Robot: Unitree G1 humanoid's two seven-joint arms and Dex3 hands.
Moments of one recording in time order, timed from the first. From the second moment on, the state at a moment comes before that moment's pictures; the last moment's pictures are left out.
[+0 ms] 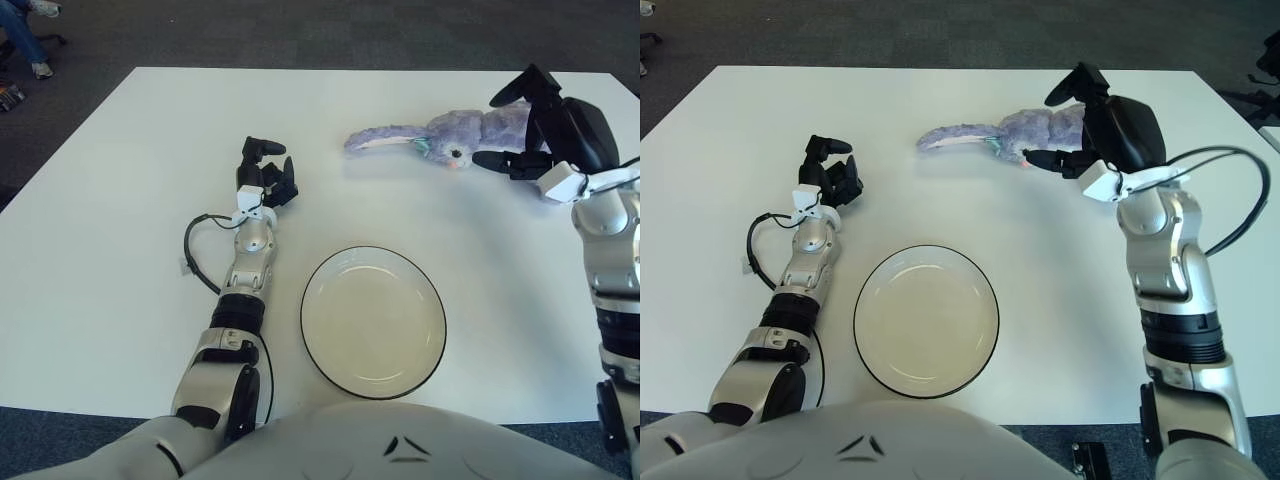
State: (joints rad) left arm -0.36 -0.05 0.06 0.48 0.08 -0.33 0.26; right arm -0.33 -0.63 -0.07 -0.25 -0.54 0.00 0.19
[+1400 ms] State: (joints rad) left arm -0.37 -0.06 0.05 0.50 0.08 -0.38 0.23; right arm -0.56 -0.66 0.09 -0.08 -0.63 0.06 0.38
